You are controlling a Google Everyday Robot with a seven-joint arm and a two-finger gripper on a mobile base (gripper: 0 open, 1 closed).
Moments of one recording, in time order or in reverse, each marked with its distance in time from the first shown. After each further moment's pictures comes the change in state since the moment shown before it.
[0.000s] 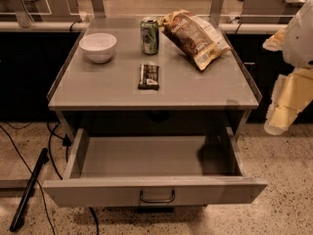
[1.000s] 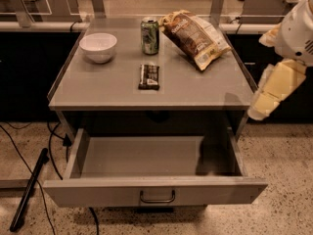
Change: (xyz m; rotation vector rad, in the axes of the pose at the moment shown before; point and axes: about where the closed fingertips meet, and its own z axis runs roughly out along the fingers) arm -0.011 -0.027 0.013 0.019 -0.106 0.101
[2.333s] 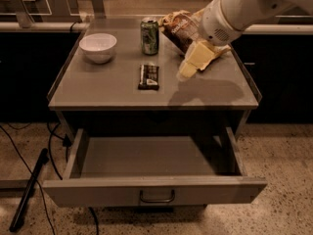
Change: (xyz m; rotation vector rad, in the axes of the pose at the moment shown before) arm -0.146 -0.088 0.097 0.064 -0.342 -0.148
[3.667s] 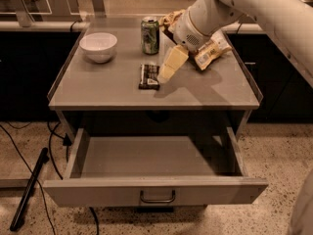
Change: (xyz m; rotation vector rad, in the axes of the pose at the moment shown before) arm -0.009 -0.018 0.081 -0.096 0.007 -0.002
